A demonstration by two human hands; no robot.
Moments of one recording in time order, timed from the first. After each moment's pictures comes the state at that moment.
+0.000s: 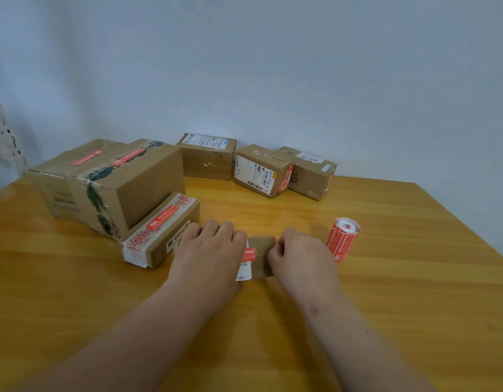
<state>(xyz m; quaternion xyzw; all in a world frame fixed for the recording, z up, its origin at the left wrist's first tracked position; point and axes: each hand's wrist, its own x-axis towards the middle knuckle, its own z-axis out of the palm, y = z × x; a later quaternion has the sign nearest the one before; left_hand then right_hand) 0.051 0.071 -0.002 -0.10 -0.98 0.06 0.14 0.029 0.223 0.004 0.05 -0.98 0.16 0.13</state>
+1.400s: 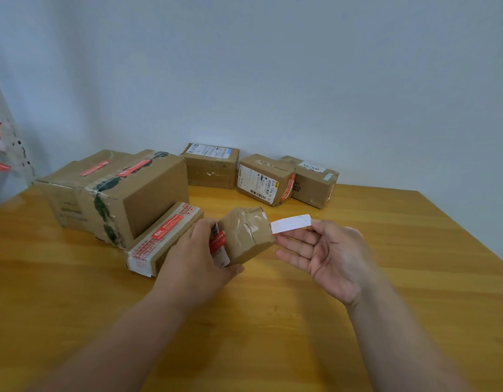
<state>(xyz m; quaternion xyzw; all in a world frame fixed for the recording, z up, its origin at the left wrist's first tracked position) 0.051 0.045 0.000 0.03 -0.92 -0.37 0.12 0.025 0.253 0.047 -0.02 -0.52 0.84 -0.16</state>
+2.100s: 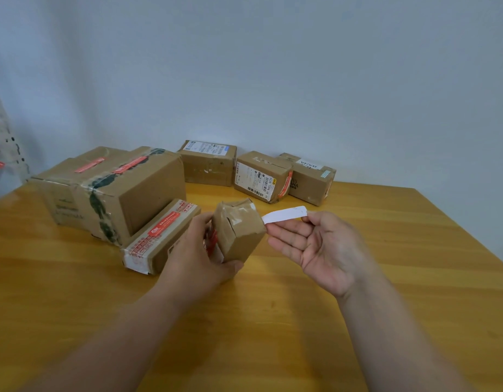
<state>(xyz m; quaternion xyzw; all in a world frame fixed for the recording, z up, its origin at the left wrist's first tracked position) 0.048 0.046 -0.006 0.00 -0.85 -0.51 0.11 0.023 0.246 0.052 -0.03 -0.45 0.87 -0.19</state>
